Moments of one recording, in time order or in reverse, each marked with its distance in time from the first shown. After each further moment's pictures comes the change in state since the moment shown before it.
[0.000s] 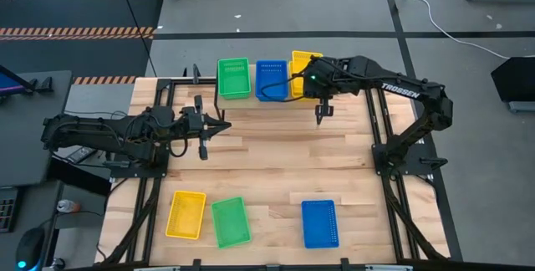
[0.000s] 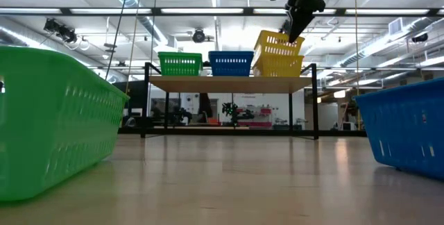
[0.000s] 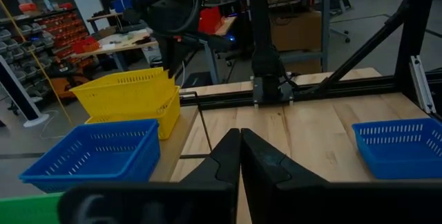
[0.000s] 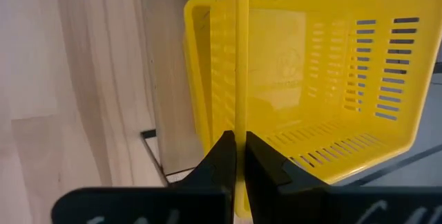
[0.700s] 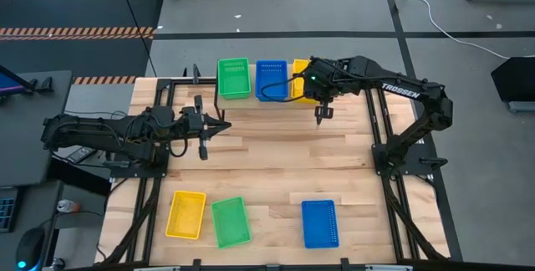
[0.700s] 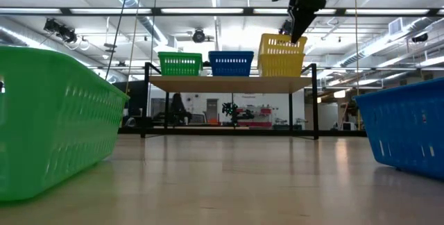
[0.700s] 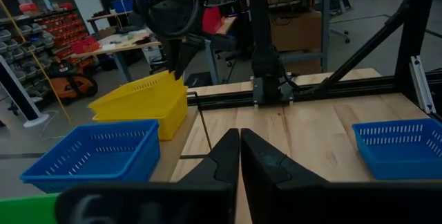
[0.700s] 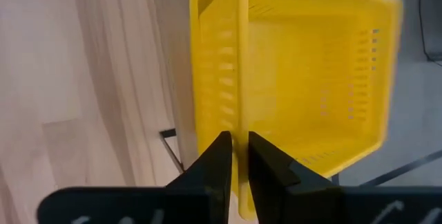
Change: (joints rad) left arm 0.000 0.000 0.000 0.001 0.000 0.000; right arm 0.002 0.000 0.000 -0.025 -0.045 0.075
